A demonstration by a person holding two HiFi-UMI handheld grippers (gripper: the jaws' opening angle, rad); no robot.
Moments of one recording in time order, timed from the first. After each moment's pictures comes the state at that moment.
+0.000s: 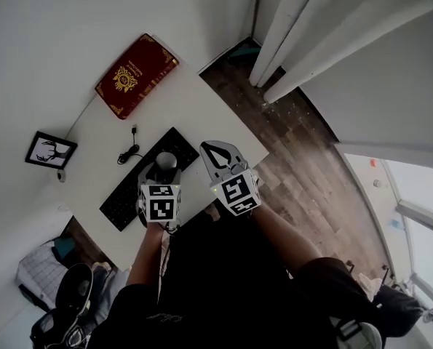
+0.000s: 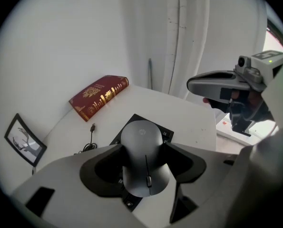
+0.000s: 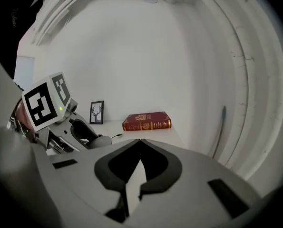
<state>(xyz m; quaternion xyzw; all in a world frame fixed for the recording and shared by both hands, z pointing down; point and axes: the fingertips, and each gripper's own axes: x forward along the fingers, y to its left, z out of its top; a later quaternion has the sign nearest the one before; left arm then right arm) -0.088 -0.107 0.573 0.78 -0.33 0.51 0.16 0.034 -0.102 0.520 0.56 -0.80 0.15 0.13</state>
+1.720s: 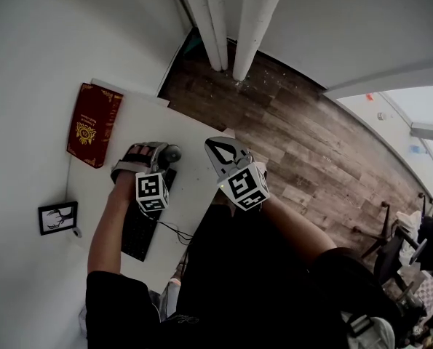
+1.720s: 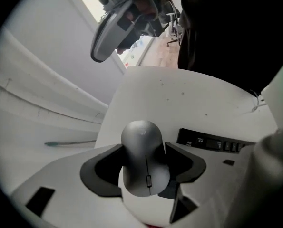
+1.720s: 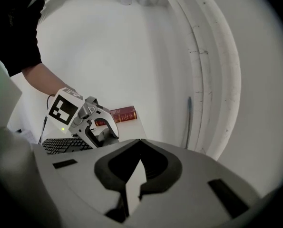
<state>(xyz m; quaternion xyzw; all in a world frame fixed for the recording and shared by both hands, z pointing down) 0.036 -0.119 0.631 0.66 0.28 0.55 -0.42 0.147 -0.055 0.551 0.67 -0.70 0.21 0.12</state>
